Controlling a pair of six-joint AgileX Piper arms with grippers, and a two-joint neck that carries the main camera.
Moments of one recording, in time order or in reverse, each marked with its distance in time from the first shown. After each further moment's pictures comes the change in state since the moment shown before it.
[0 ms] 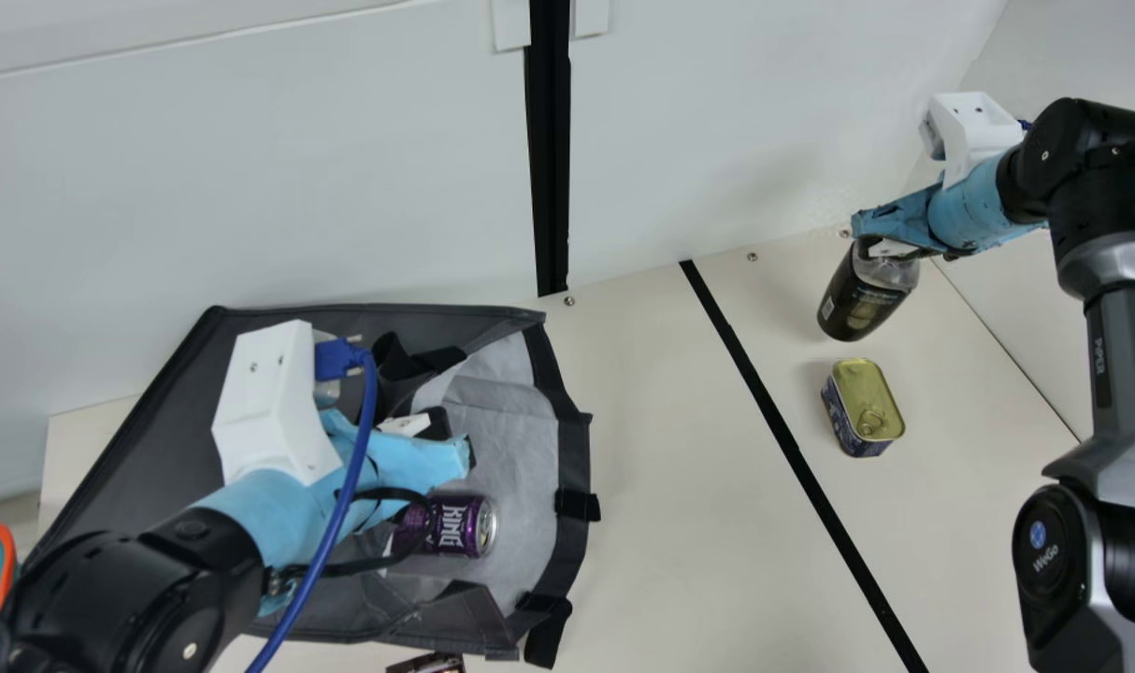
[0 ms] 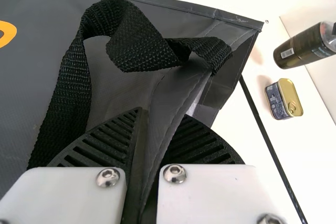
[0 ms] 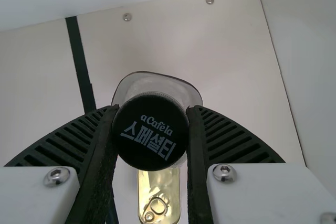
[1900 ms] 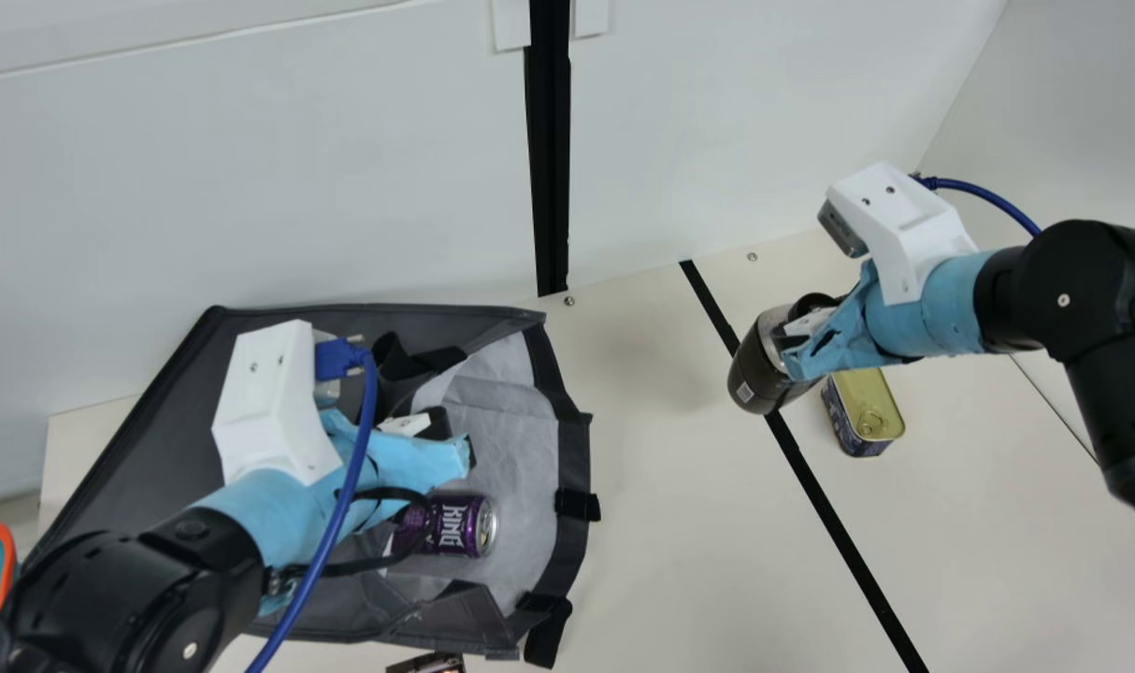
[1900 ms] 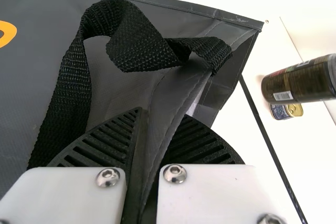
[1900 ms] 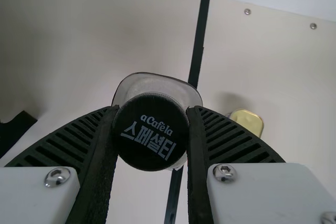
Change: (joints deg) left arm 0.0 0.0 0.0 0.0 0.0 0.0; right arm 10.8 -30.0 30.1 6.8 -2.1 -14.8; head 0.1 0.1
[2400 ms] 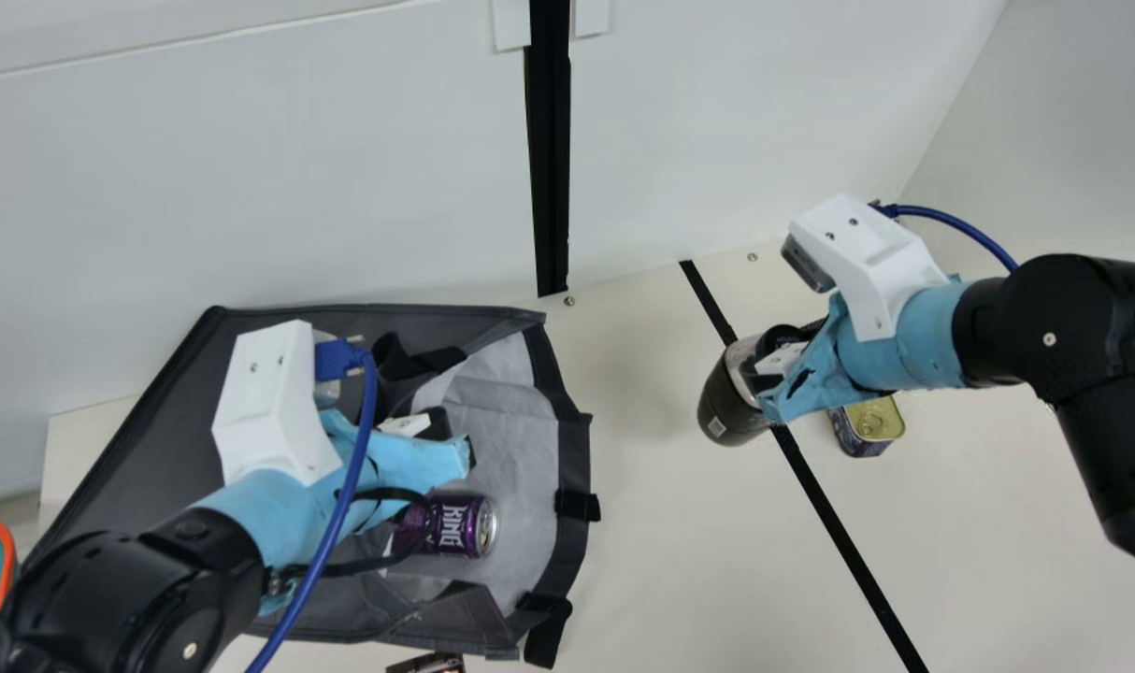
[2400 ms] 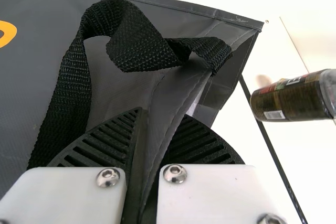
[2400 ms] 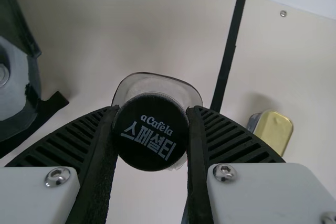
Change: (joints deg) left arm 0.0 0.0 0.0 0.0 0.0 0.0; right arm 4.9 -3.6 2.9 0.5 2.2 -0.3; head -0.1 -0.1
